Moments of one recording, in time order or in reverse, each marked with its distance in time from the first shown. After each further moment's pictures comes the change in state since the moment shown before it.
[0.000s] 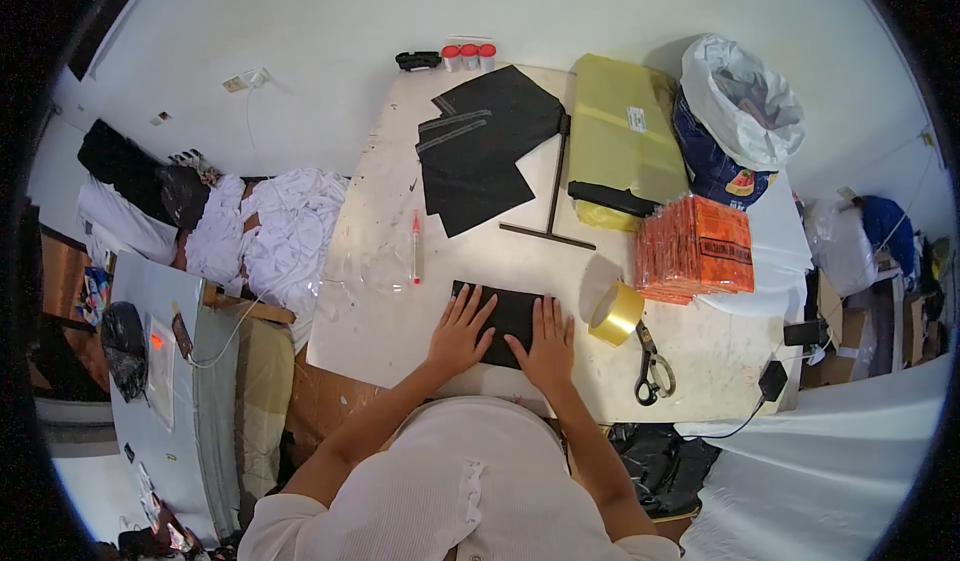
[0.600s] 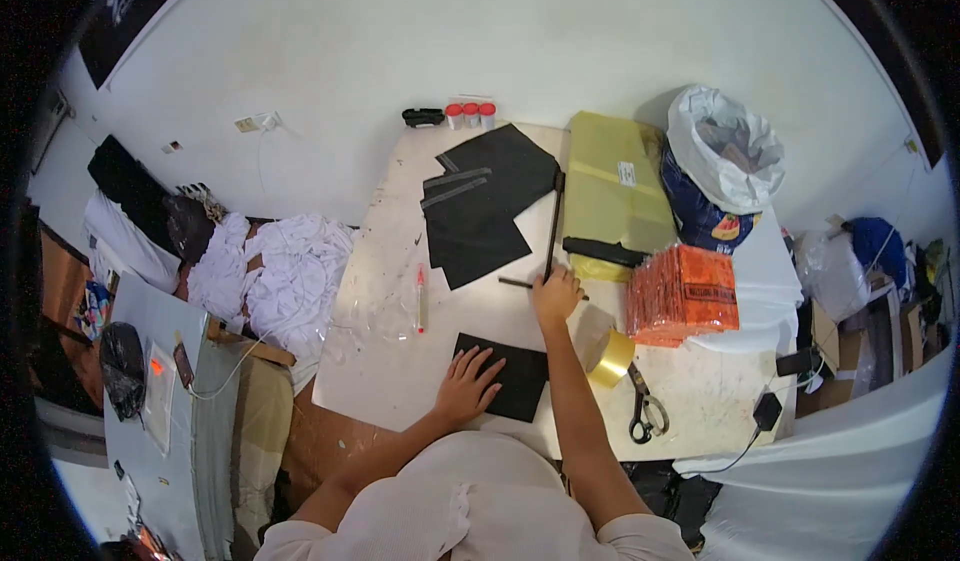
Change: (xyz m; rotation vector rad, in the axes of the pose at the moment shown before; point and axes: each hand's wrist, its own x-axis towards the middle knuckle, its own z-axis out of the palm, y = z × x) left_hand -0.010 0.011 0.001 -0.011 0.057 0.087; right_hand 0.178 0.029 0.017 -0.025 0.362 0.392
